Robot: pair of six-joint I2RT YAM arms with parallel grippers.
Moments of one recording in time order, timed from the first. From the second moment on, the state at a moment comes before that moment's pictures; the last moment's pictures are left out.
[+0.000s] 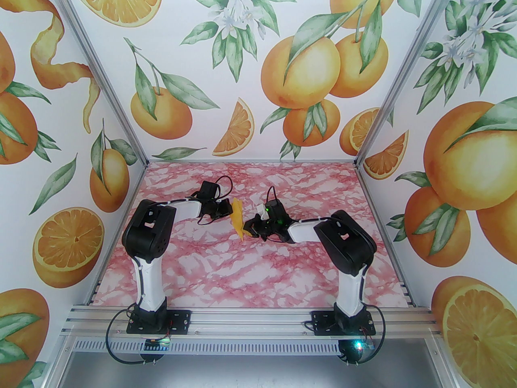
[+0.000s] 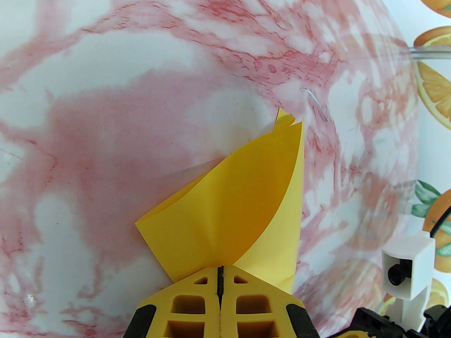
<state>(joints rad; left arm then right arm) -0.33 2.03 1.18 -0.13 0.38 -0.59 0.58 1.96 0.92 0.37 -0.65 1.21</state>
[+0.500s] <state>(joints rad) -0.33 2.03 1.18 -0.13 0.38 -0.59 0.60 2.01 0.92 0.43 -0.66 1.25</state>
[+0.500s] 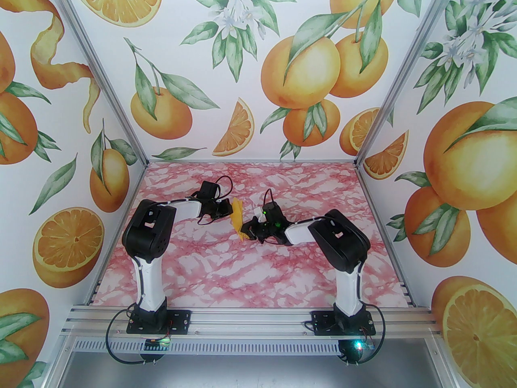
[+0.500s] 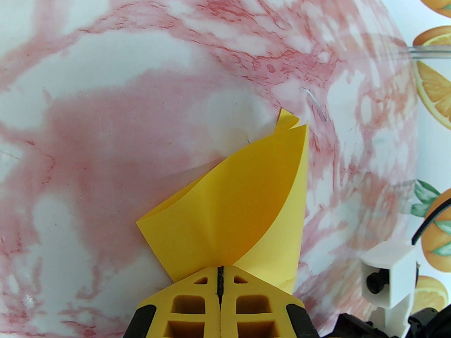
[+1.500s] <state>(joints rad) -0.33 2.03 1.19 -0.12 0.39 -0.60 0.61 2.05 0.93 0.45 -0.67 1.26</state>
